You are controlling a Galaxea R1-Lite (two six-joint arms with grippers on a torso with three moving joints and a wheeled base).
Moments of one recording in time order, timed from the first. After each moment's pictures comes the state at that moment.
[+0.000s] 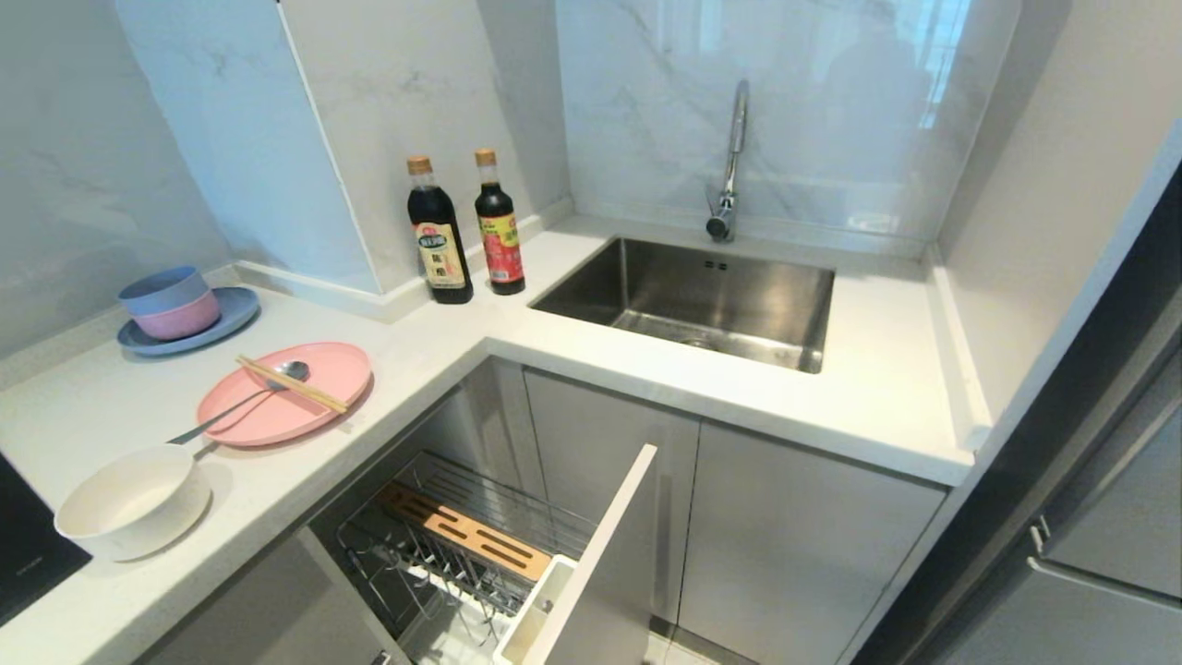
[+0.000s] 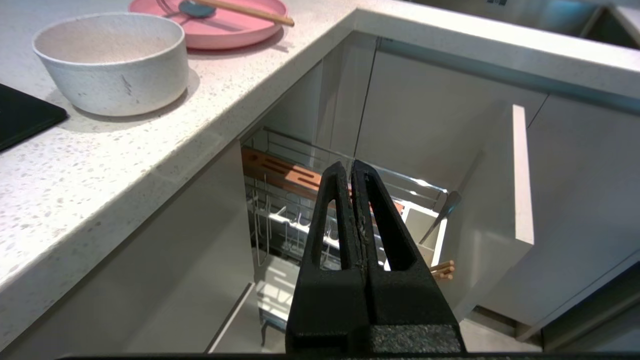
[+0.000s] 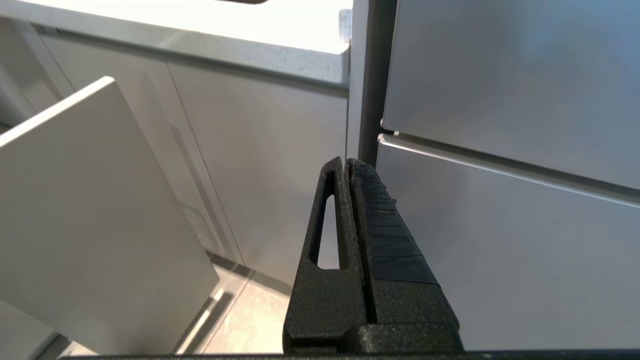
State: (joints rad) left arm 0.00 0.00 0.00 0.01 0.00 -0.06; right arm 0.01 0.00 0.00 0.00 0.00 0.02
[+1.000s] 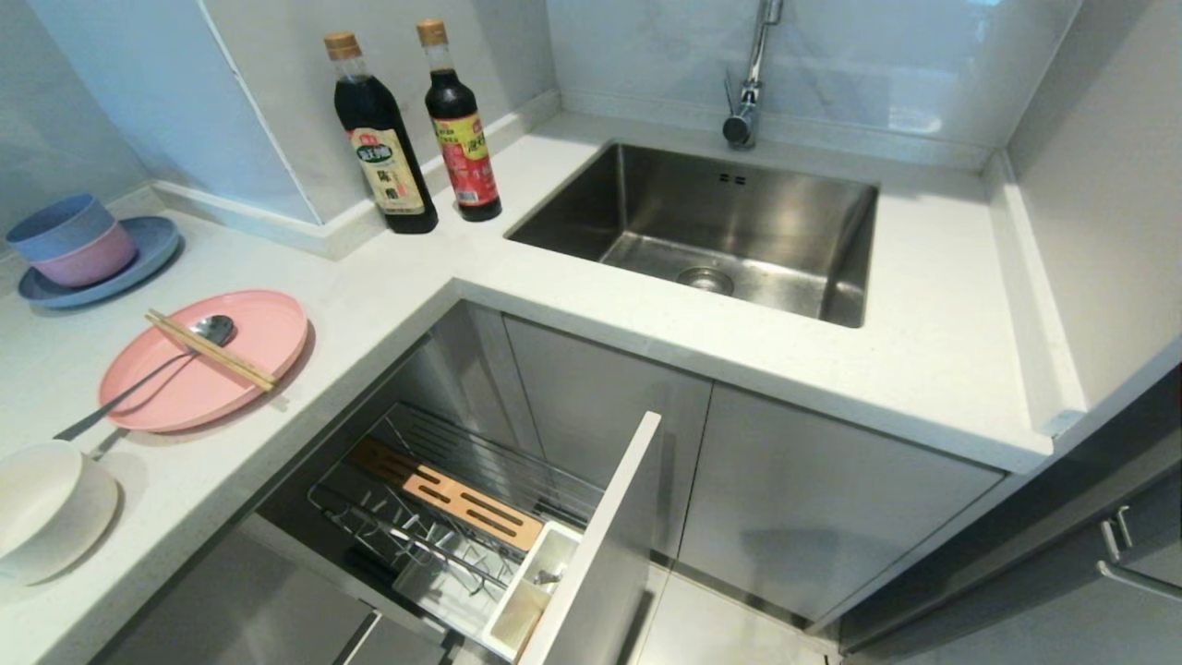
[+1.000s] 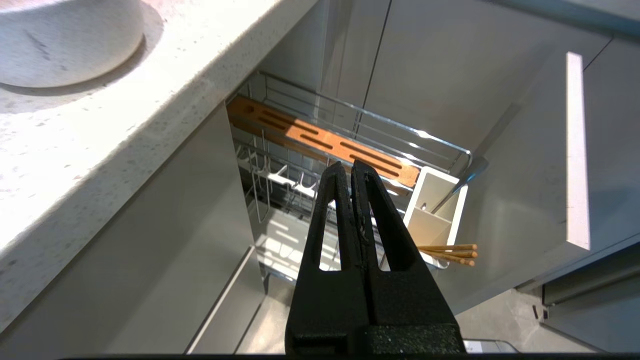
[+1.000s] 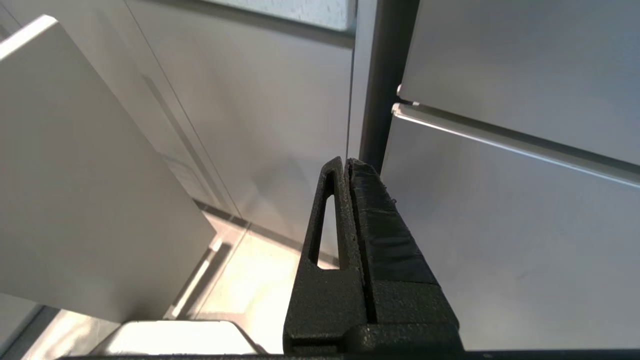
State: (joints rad) left arm 0.00 0.00 0.00 0.01 0.00 -0.06; right arm 0.01 0.00 0.00 0.00 0.00 0.02
